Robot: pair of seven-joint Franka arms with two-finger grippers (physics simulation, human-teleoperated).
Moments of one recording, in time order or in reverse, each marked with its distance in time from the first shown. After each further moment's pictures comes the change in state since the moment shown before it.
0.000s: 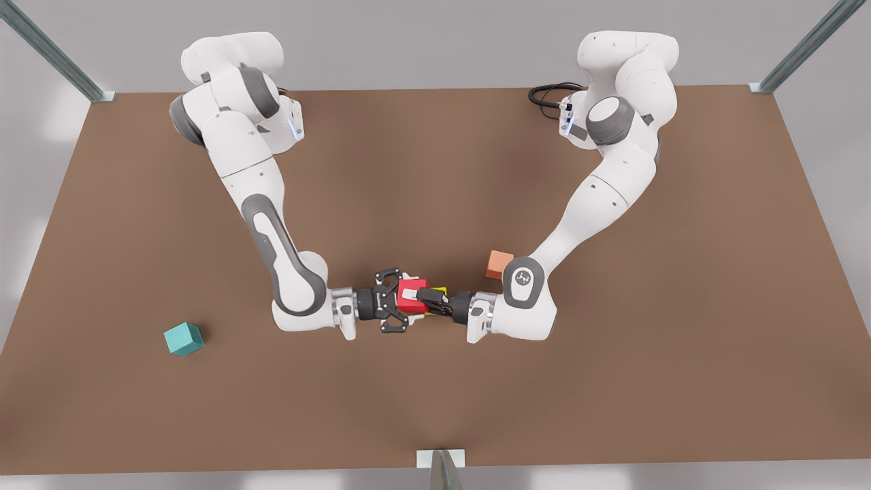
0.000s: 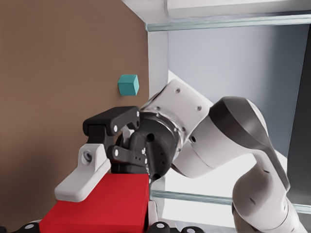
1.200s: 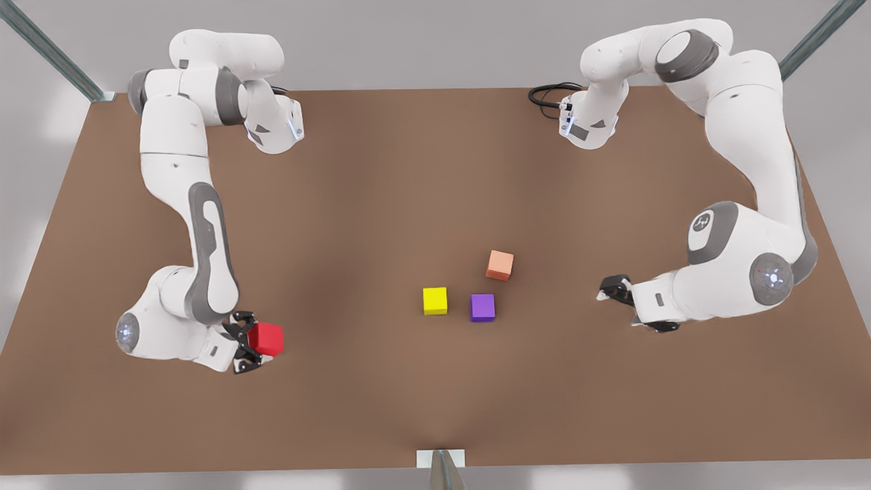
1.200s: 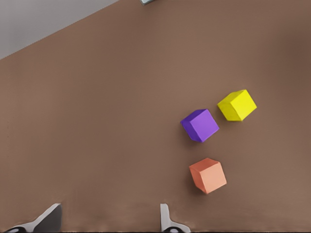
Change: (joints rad) left arm 0.354 -0.609 0.165 -0.078 1.033 -0.667 -0.065; right arm -0.104 -0.091 -0.348 0.122 -1.073 0.055 0.135
